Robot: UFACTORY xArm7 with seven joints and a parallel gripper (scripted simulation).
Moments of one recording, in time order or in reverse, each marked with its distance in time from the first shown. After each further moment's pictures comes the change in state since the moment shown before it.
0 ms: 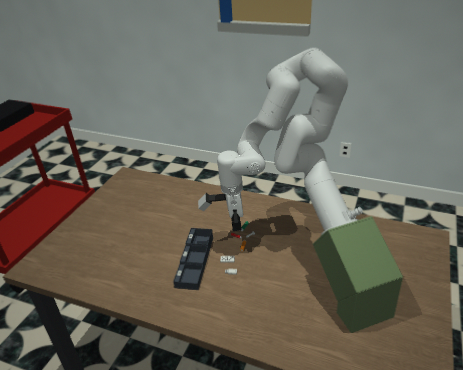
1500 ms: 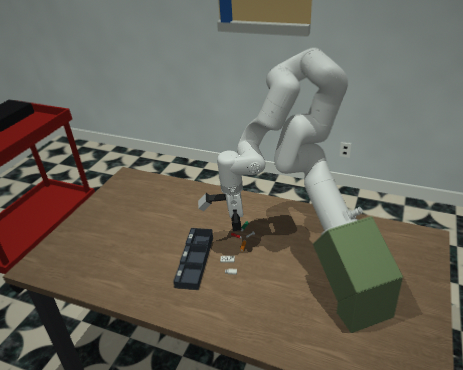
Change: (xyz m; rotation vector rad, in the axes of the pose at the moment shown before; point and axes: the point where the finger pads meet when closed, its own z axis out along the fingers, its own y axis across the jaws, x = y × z) arm 0.000 0.000 0.000 0.000 0.000 0.000
